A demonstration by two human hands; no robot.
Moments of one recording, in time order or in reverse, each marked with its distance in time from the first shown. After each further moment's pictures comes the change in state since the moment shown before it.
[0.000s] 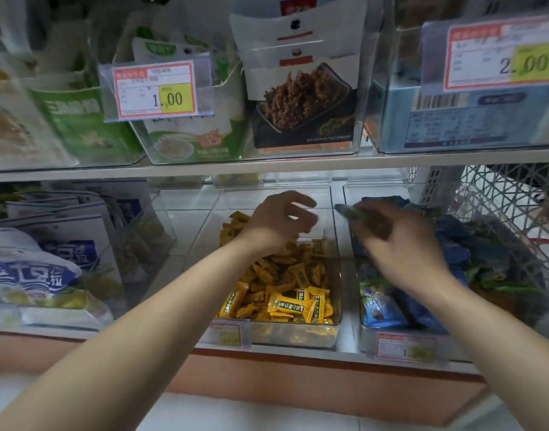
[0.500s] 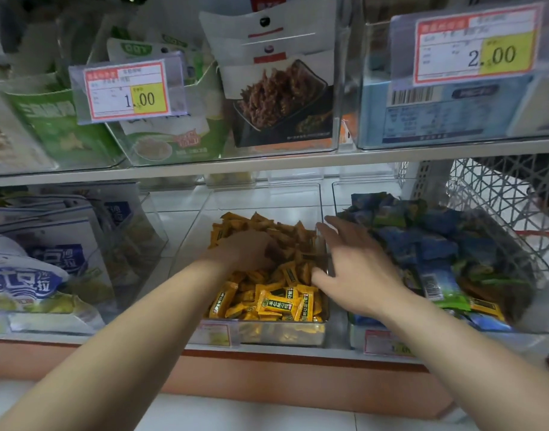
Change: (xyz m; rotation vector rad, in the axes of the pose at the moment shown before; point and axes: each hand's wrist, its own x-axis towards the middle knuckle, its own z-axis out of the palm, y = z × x) left_hand 0.017 -0.075 -0.003 0.783 -0.433 -0.152; right_hand -0.016 -0.002 0.033 -0.456 -0.344 -0.101
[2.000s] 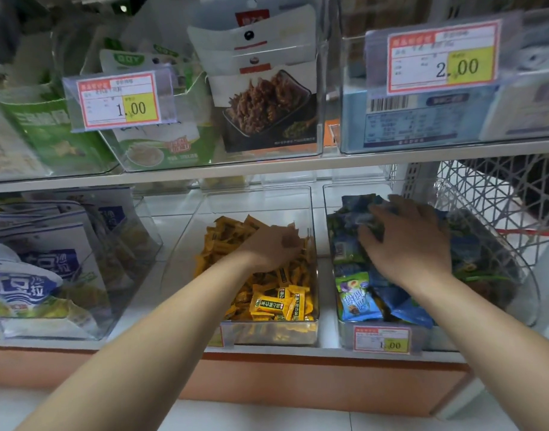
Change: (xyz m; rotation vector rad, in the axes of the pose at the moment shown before) left_hand -0.005 0.053 -0.003 -0.264 0.184 0.028; right_hand -0.003 0.056 -0.033 -0.113 0.224 0.360
